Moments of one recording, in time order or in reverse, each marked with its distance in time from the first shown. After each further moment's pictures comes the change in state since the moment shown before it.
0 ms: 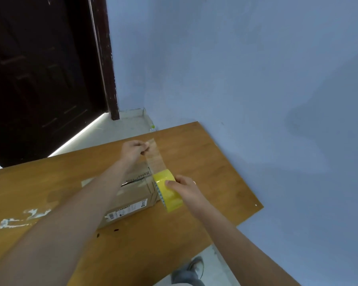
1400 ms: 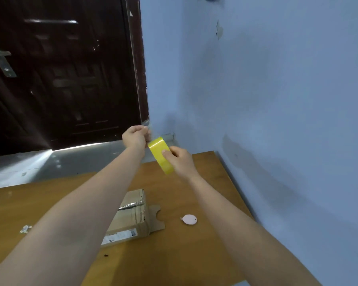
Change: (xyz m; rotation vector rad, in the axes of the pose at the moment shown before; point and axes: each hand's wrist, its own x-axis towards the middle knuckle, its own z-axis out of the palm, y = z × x) left_hand 0.012 0.129 0.061 -0.390 0.505 0.050; right_hand 0.093 -0.098 -0.076 -0.173 0.036 -0.516
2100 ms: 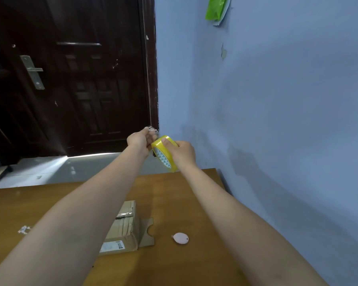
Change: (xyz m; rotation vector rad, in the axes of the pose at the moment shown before) left_hand -0.011 0.028 0.046 -0.249 0.045 -0.158; right_hand 0.056 -0.010 -0.041 -0.020 0.088 0.028
